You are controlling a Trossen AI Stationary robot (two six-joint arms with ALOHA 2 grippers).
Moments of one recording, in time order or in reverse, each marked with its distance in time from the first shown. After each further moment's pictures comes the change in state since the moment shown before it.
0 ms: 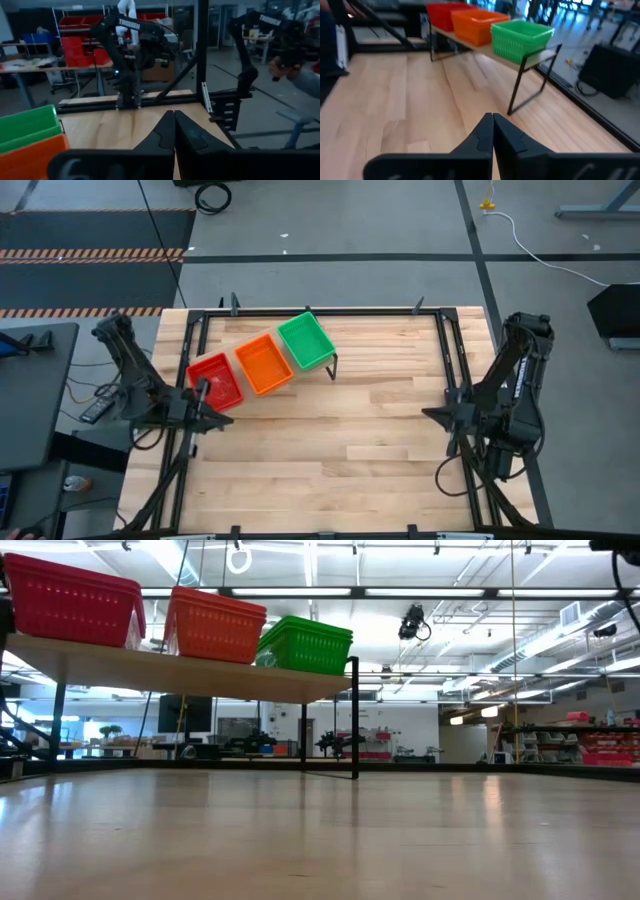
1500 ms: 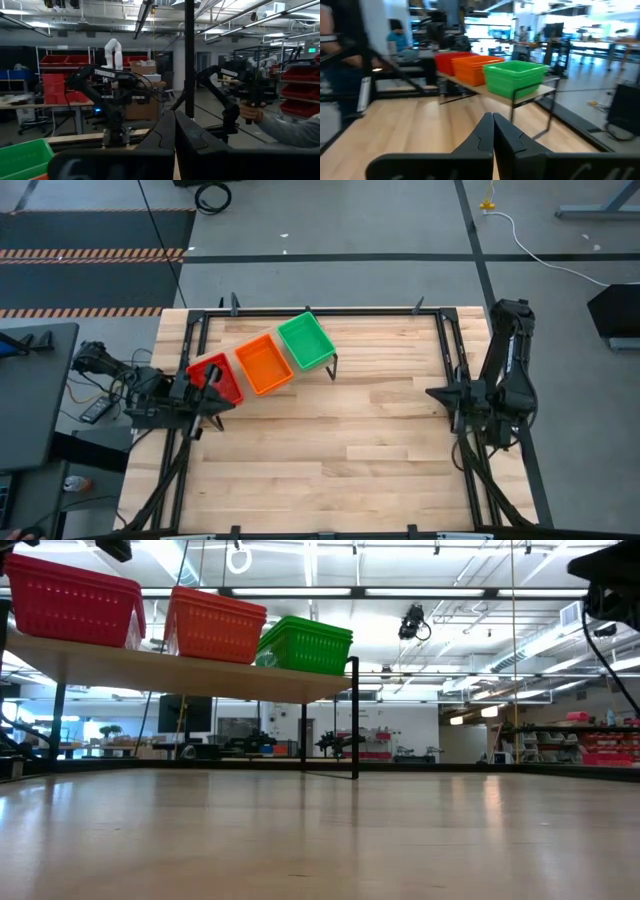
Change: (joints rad) left arm 0.493 -0.218 -0.224 0.250 0.614 0.033; right arm 0.075 -0.388 -0.322 0.011 0.290 -0.004
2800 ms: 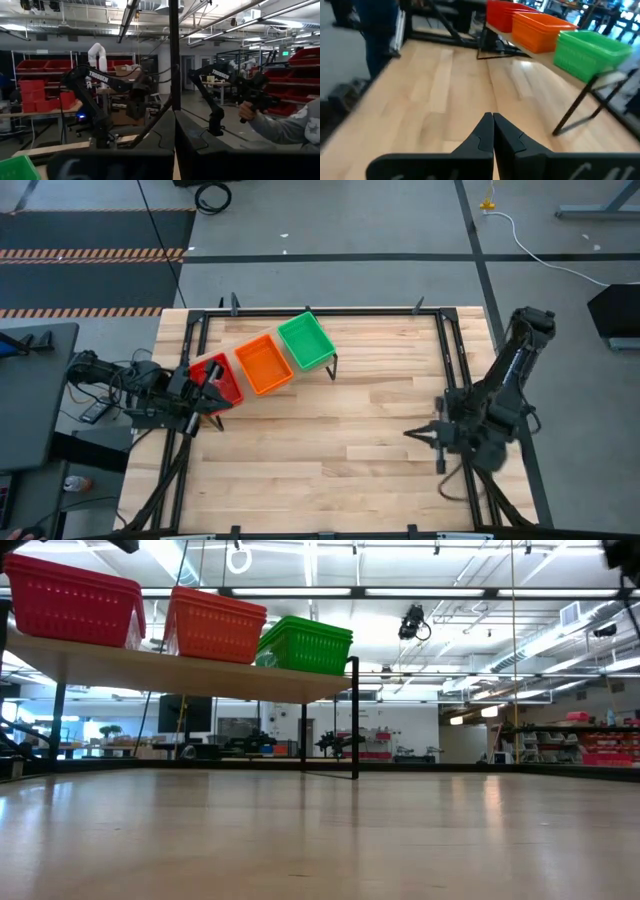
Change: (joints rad) left arm 0.152 0.001 0.035 -0.023 0.241 -0.040; right arm -0.259 0.214 0.066 1.166 -0.466 -1.233
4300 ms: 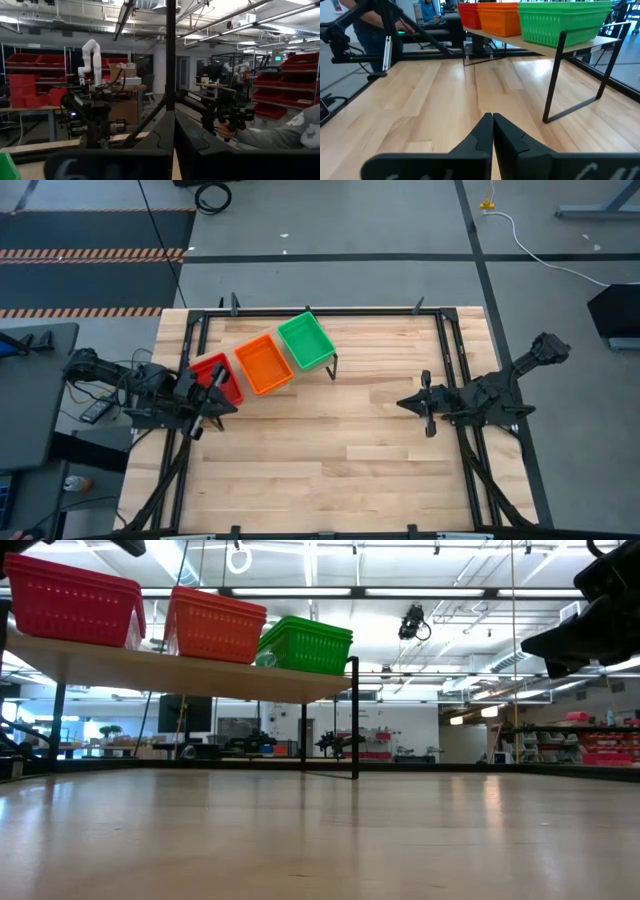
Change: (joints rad) left arm -0.003 0.084 -0.023 0.106 0.019 -0.041; right arm -0.566 -0.707 -0.578 0.395 -0.551 -0.345
